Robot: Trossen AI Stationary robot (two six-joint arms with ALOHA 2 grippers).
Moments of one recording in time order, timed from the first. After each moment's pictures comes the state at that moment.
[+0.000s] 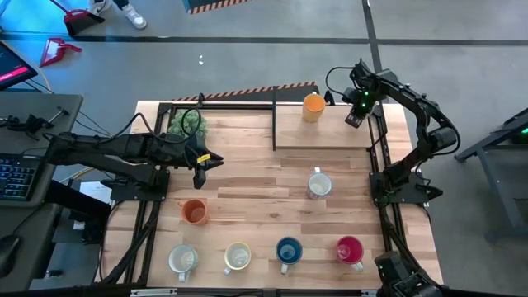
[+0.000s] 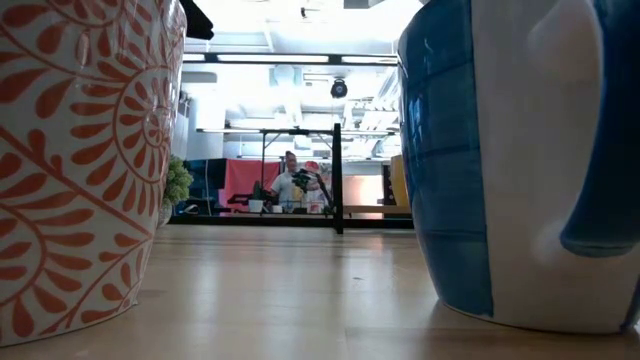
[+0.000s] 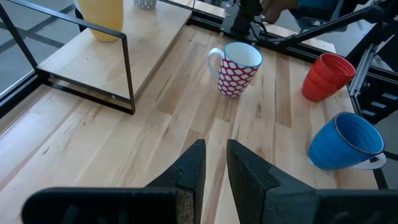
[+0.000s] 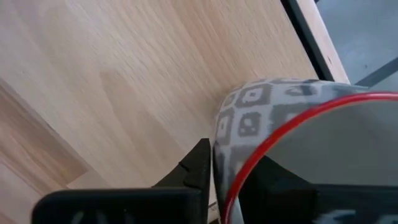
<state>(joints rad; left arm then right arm) -0.07 0.85 0.84 -0.50 -0.20 -0.32 -1.16 1.56 1.20 -1.09 0.00 -0.57</state>
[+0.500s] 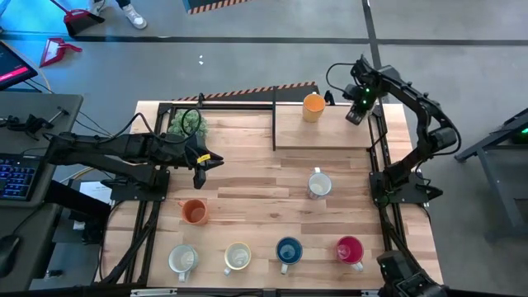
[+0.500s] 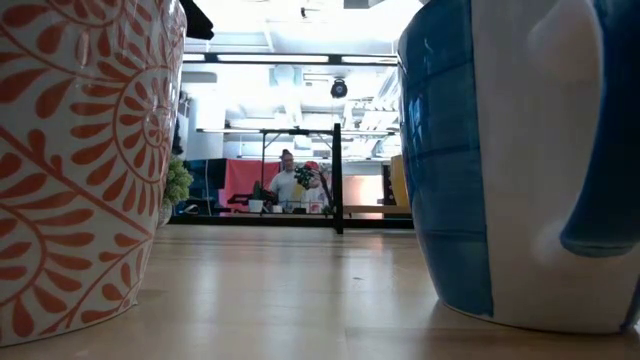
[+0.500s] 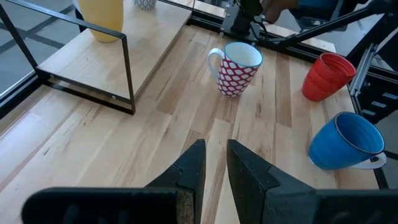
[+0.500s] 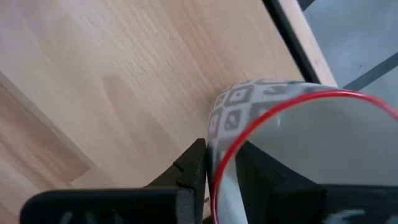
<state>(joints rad) -0.07 0.85 0.84 -0.50 -0.20 -0.31 -1.16 1.56 1.26 -1.15 0.01 -0.55</state>
